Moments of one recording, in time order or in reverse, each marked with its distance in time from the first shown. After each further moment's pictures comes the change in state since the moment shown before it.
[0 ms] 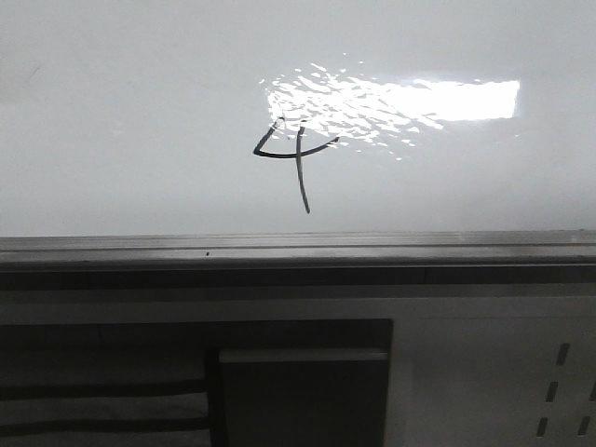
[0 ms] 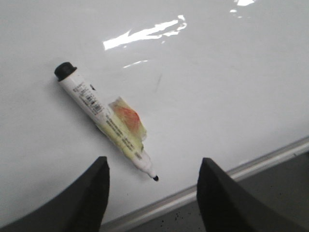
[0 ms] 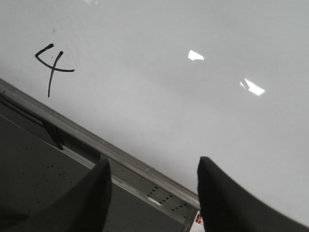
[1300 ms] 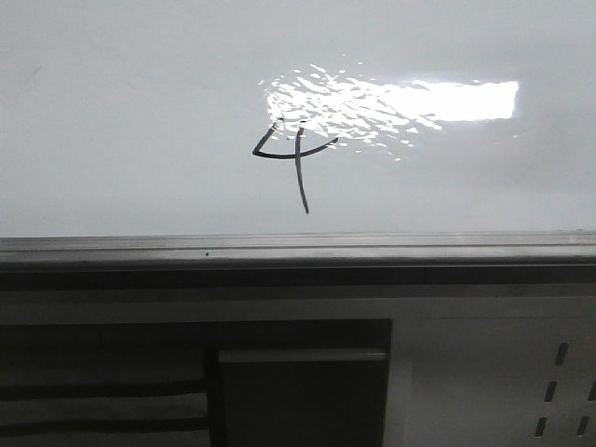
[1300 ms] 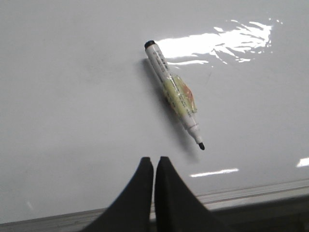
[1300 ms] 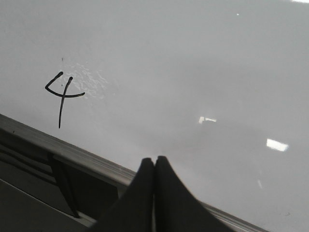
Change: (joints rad) left arm 0.023 -0.854 0.811 -0.061 -0.619 -0.002; right arm 0.000 -0.296 0.573 -0.029 -0.582 0.169
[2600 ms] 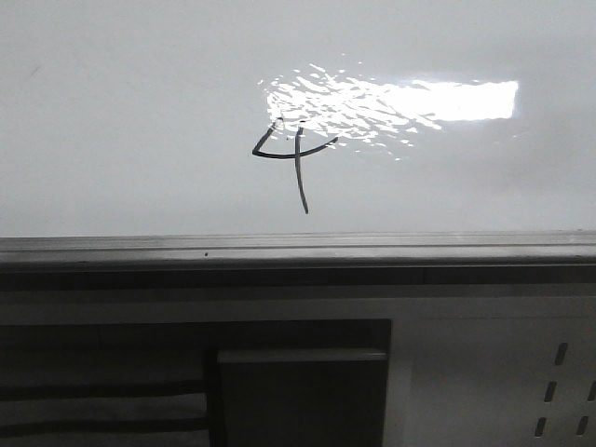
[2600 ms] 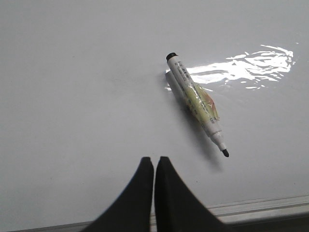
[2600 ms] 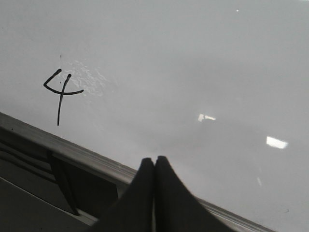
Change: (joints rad) left arm 0.000 -0.103 0.125 0.430 -0.149 -0.392; right arm 0.000 0.000 0.000 0.000 0.008 0.002
